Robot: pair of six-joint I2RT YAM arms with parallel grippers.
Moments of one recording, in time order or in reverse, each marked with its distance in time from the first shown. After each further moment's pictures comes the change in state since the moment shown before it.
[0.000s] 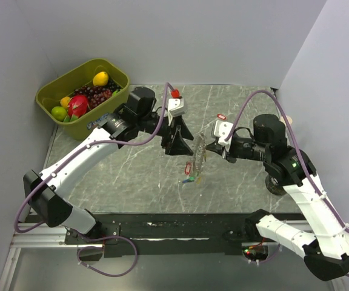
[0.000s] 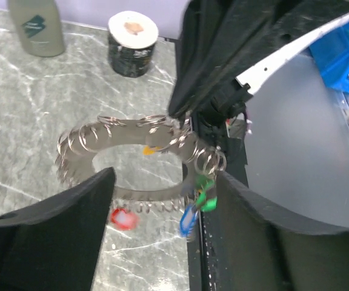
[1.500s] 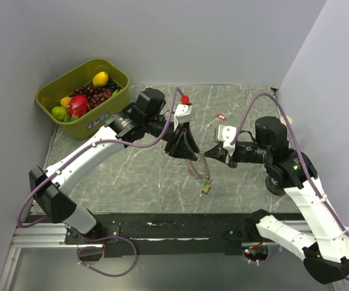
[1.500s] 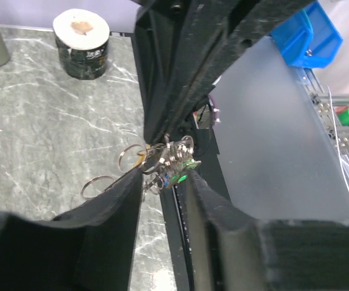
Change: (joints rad) left arm -0.071 0.050 0.081 -0.102 0.102 0.072; right arm -0.027 -0.024 -0.025 -0.014 -0.153 0.008
